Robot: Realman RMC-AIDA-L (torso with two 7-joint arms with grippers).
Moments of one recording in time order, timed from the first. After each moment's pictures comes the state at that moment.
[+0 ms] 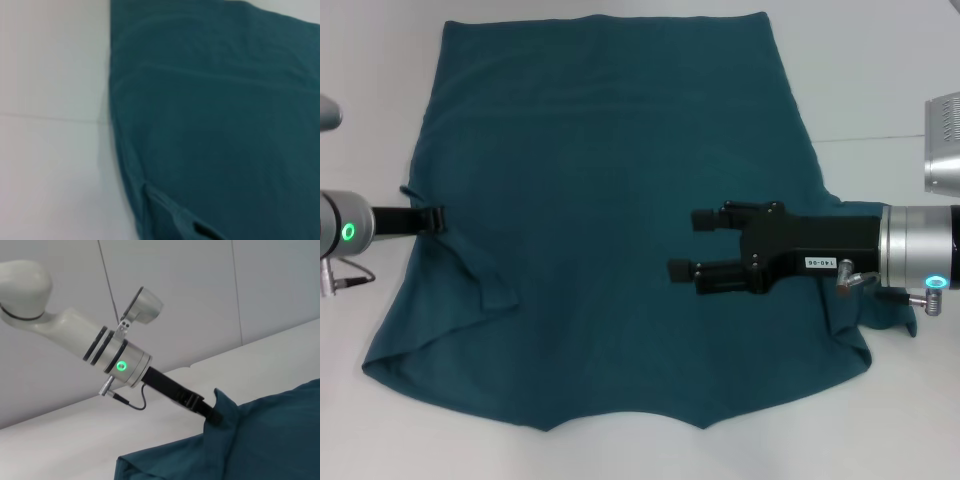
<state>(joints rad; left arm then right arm) -0.83 -2.08 0.76 0.57 2.58 0.70 -2.50 0.62 2.09 -0.81 -0.71 -1.91 -1.45 1.47</state>
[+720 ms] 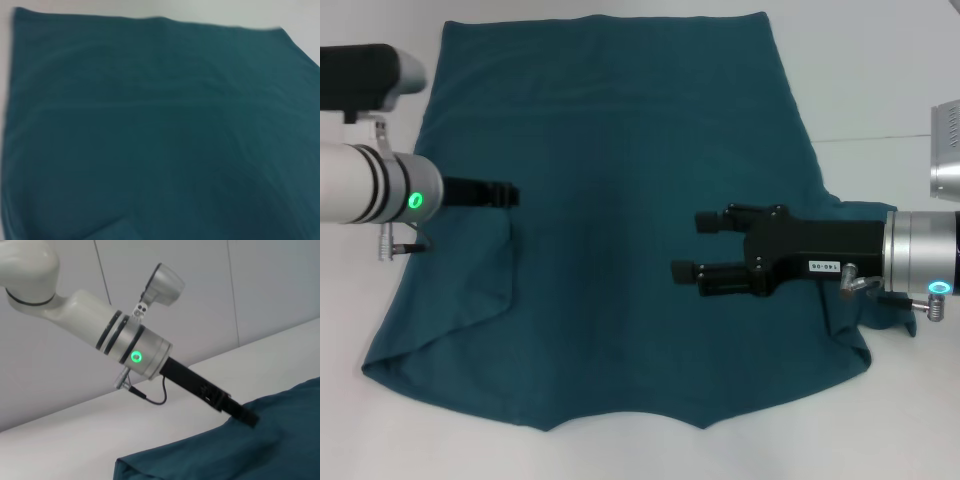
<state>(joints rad) -0.92 -2.11 0.87 0.59 2.58 0.71 -2.47 0.60 2.09 -0.80 -0.70 -1.90 -1.45 1.45</state>
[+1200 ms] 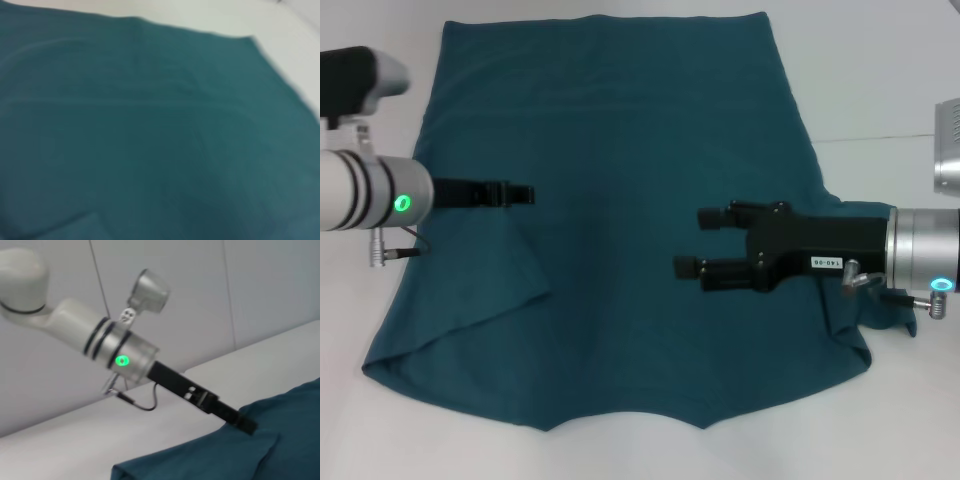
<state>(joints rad) -0.87 -2.09 0.87 0.62 2.43 0.79 -2.41 0.60 2.09 -0.80 -0.70 -1.89 -1.45 1.46</state>
